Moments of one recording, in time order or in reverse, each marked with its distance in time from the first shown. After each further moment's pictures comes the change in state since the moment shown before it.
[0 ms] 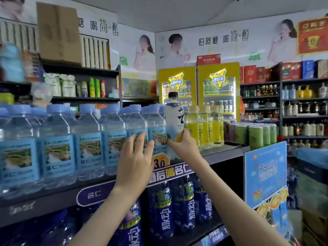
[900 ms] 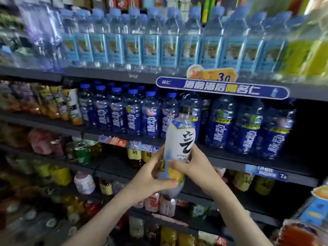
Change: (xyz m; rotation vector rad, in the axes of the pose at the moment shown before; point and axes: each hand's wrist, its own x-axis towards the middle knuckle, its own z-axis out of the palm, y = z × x) left_hand -0.257 0.117 -0.132 -1.015 -0.420 -1.097; right_hand -0.250 0.070 0.006 0.454 -1.011 -0.019
